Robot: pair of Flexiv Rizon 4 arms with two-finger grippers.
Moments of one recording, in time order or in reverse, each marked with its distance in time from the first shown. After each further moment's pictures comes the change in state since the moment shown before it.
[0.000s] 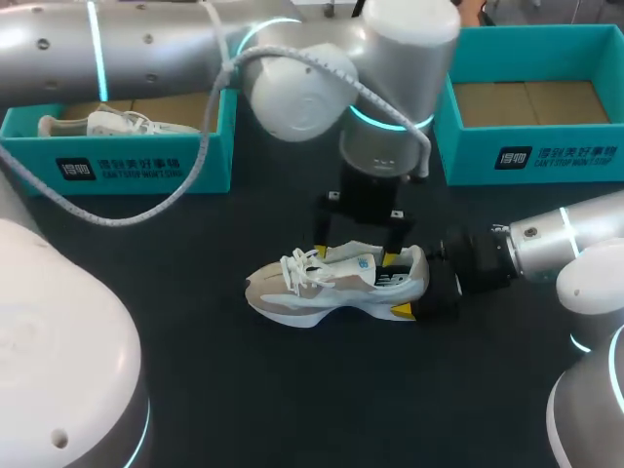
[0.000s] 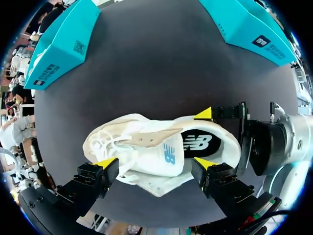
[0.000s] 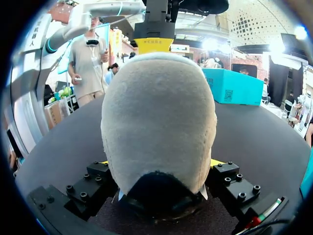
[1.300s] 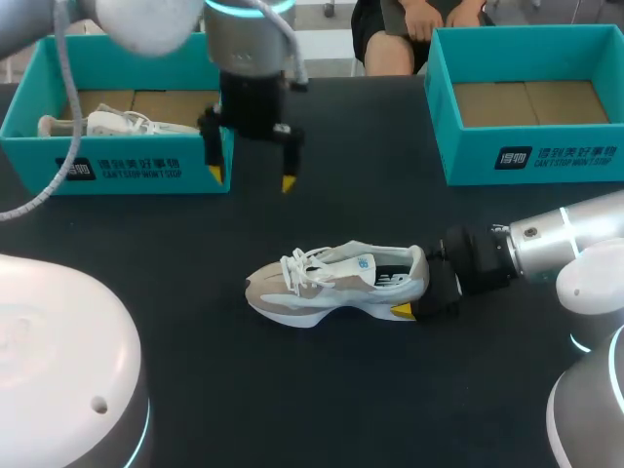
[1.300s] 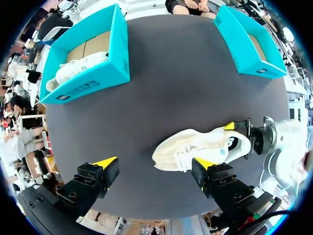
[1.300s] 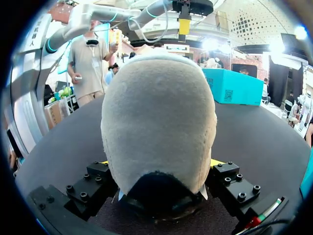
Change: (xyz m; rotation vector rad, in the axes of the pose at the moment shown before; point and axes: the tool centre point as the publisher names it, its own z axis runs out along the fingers) left arm -0.150 -0.039 -0.082 0.030 0.045 0.060; right arm 0.000 0.000 0.000 0.000 0.000 0.000
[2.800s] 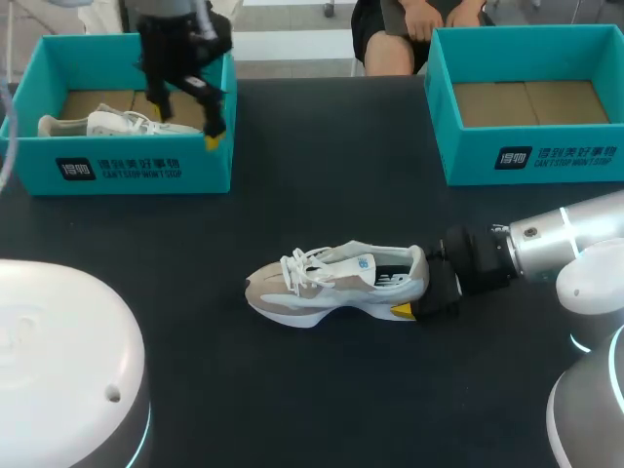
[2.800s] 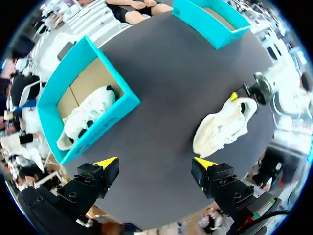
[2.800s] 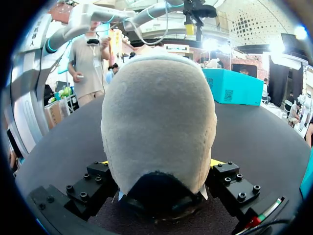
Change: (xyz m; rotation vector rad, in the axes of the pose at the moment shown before) left arm -0.100 -0.056 -0.035 0.018 0.027 0.482; right arm 0.000 0.000 0.000 0.000 0.000 0.000
